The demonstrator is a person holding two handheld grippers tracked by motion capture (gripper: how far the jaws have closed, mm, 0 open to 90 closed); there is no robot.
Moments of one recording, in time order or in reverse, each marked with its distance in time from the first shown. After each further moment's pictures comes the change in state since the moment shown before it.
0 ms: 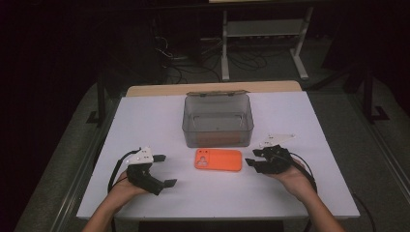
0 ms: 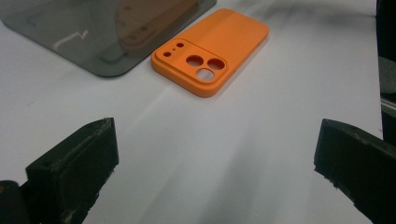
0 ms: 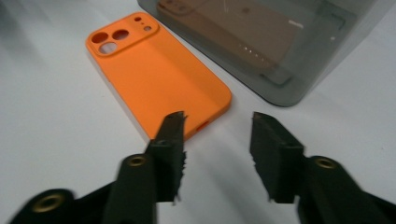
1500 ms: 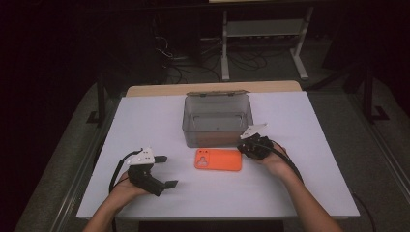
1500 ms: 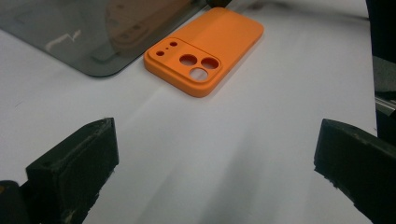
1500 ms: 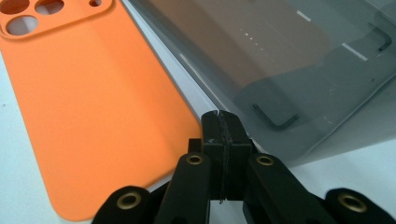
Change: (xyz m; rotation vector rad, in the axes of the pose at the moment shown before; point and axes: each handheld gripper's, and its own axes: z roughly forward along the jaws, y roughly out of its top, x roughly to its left) left arm -0.002 0.000 0.003 0.000 -0.018 -0.001; right arm -0.021 0.025 0.068 0.104 -0.005 -0.149
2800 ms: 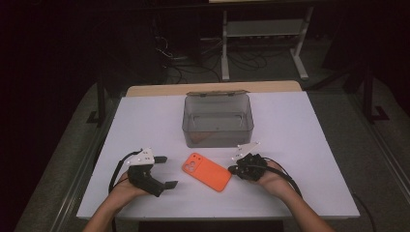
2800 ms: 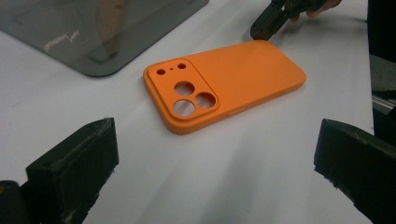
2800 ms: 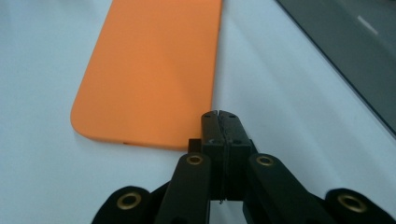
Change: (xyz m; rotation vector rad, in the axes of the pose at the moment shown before) left arm -0.001 0.000 -0.001 0.003 -0.003 0.003; right arm 0.062 -0.008 -0.015 0.016 0.160 -0.102
